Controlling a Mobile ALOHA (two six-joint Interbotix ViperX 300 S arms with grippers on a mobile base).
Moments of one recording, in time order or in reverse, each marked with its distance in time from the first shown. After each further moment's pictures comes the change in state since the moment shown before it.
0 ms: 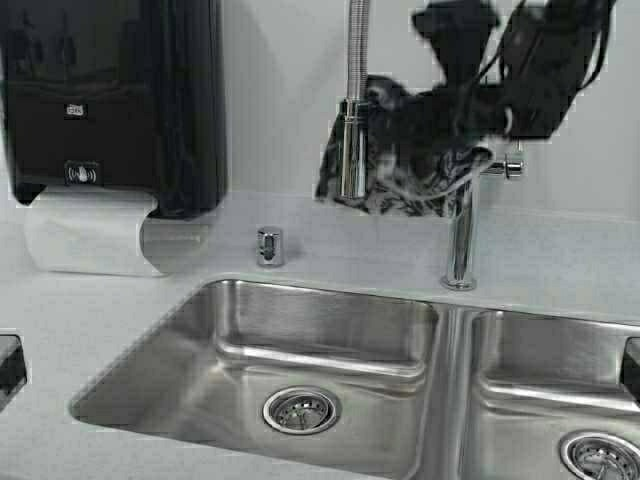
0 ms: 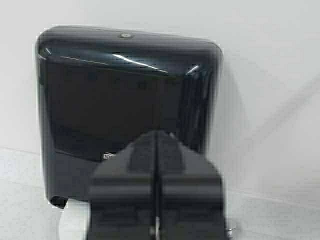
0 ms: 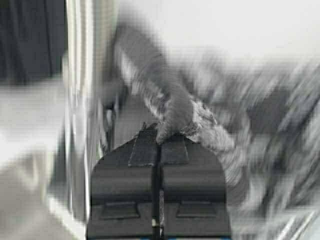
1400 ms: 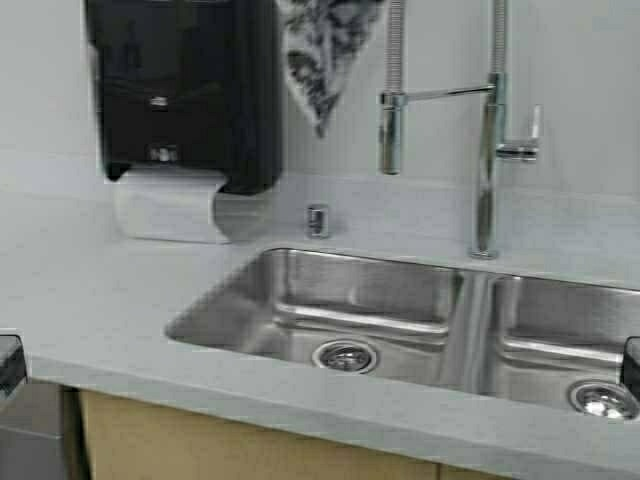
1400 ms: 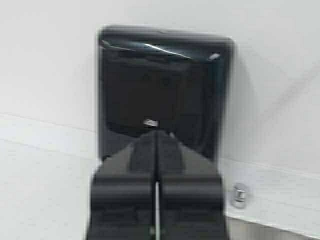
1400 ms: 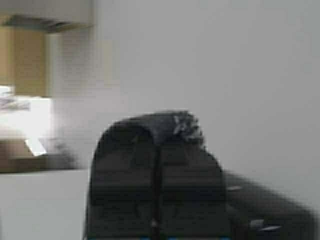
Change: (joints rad) left arm 0.002 -0.031 0.018 -0.006 0.002 -0.003; right arm 0.393 -0.712 -0.336 -0.011 0.578 0.009
